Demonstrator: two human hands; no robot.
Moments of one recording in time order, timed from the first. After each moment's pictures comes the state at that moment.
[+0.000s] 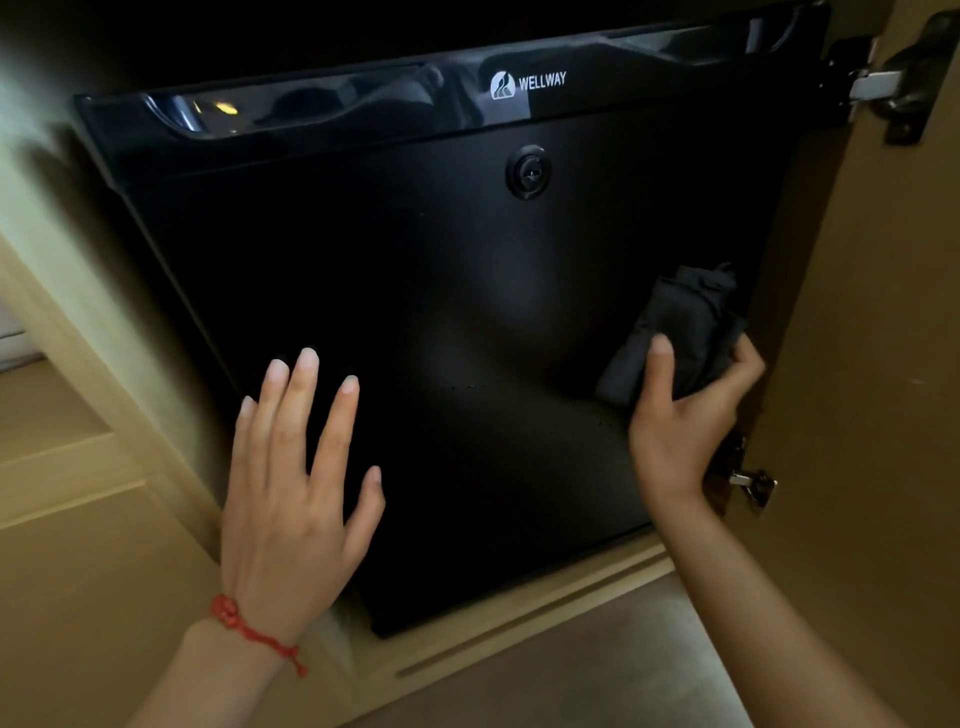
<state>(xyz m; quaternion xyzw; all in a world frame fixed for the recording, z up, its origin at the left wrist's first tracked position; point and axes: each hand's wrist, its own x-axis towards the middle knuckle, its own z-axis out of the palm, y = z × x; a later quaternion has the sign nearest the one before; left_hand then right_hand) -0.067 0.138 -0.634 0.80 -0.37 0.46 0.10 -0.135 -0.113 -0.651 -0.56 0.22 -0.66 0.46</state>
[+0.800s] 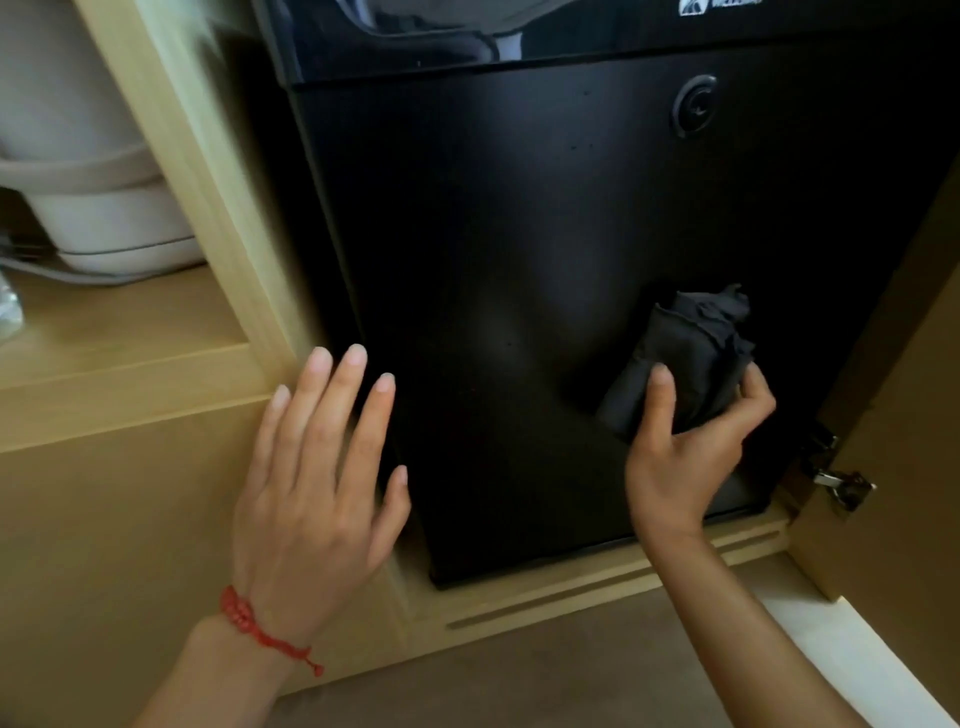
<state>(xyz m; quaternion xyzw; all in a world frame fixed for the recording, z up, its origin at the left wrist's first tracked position) -0.077 0.193 -0.647 0.79 -0.34 0.52 0.02 -0.119 -0.037 -0.677 -0.60 0.21 -0.63 0.46</state>
